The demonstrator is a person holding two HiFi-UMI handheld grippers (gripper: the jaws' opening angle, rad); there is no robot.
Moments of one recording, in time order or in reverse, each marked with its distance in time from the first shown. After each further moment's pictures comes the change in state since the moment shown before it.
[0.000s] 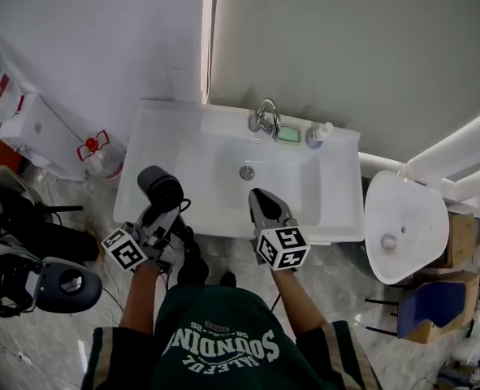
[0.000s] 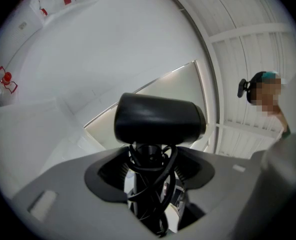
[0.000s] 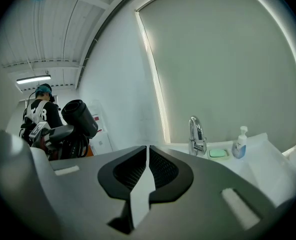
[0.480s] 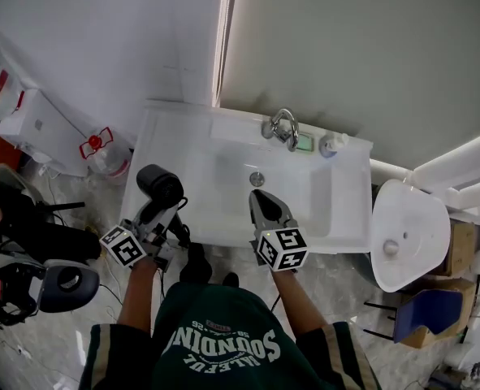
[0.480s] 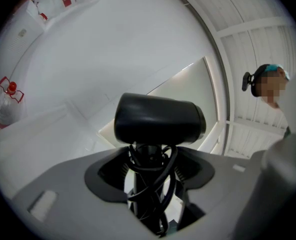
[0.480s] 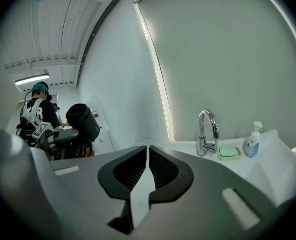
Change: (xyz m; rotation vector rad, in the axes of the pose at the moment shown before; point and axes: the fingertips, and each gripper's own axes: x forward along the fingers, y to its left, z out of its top) left arm 0.004 0.068 0.031 0.005 0.037 0.094; right arm 0.062 0.009 -0.003 0.007 0.051 0.017
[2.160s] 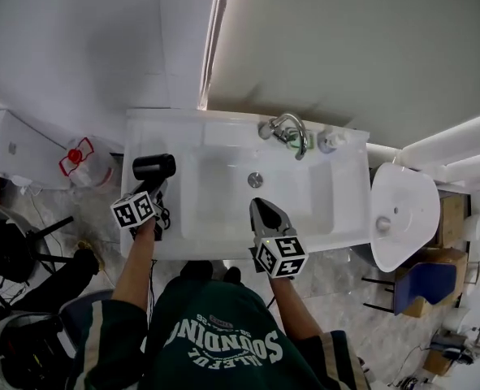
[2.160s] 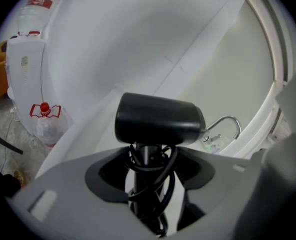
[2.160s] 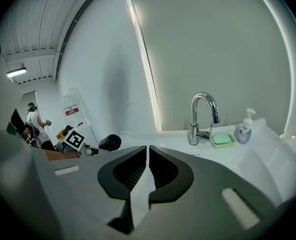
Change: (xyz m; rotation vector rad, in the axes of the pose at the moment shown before) left arm 0.055 0.273 -0.026 0.079 0.408 0.539; right arm 0.059 -0.010 -0.032 0.073 0.092 -0.194
